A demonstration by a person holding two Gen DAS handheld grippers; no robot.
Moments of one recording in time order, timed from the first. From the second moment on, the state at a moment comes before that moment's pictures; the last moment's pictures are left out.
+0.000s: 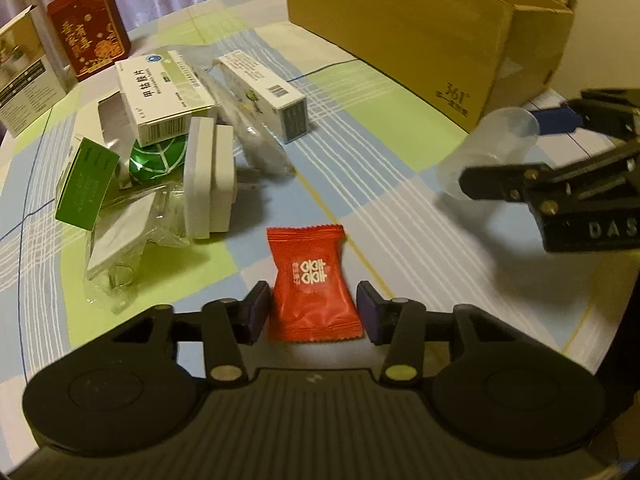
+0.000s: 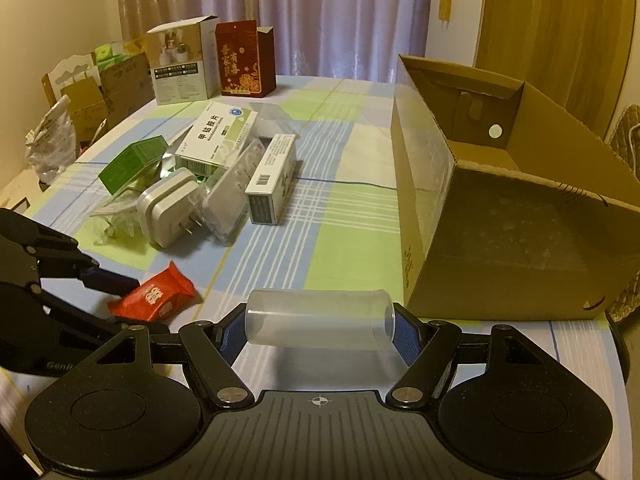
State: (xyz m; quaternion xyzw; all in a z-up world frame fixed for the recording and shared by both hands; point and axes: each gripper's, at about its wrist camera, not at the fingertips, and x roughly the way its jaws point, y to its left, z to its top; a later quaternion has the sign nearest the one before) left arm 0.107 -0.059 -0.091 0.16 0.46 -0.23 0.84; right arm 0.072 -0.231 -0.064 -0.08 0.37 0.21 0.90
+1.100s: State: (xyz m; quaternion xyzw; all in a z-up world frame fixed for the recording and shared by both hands) left arm 0.070 -0.058 -0.023 0.11 0.43 -0.20 0.87; right arm 0.041 -0.237 -0.017 -0.09 0.33 0.21 0.92
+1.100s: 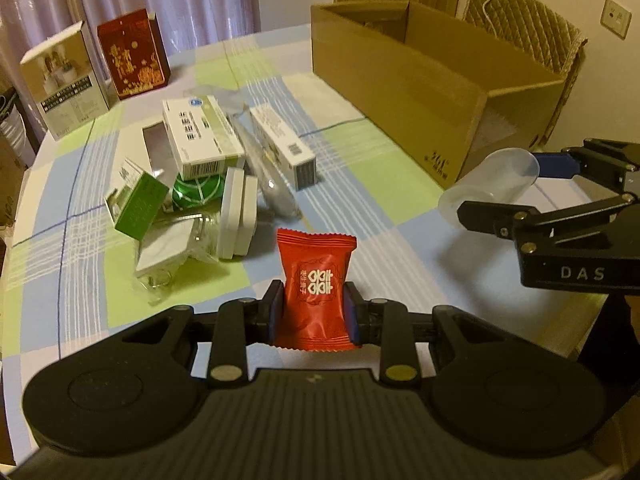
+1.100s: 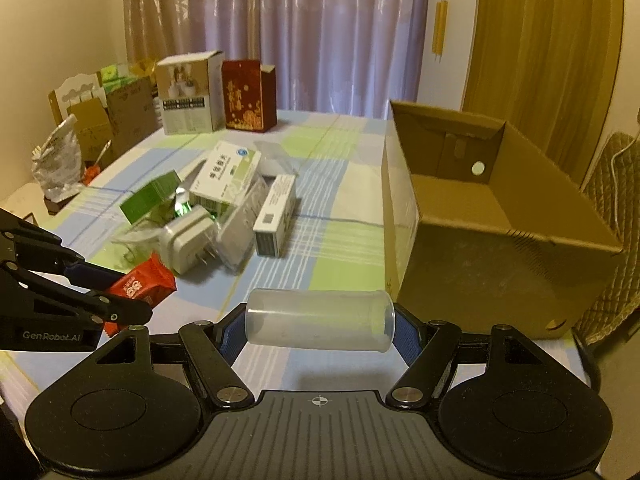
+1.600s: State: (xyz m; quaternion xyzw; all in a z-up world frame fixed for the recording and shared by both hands) left arm 0.045 -0.077 0.013 0.12 0.40 -0.20 0.89; right arm 0.018 -0.252 0.019 -0.08 0.28 0.21 0.93
